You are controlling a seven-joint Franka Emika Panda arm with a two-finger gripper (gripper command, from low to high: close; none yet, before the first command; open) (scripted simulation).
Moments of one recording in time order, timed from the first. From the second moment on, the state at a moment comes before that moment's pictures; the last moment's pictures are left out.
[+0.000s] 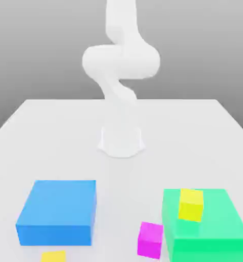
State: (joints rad) arm -0.02 -0.71 -0.02 -2.28 0.00 2.32 0.81
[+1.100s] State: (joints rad) arm -0.35 0.50 -0.23 -2.02 0.20 2.52 0.79
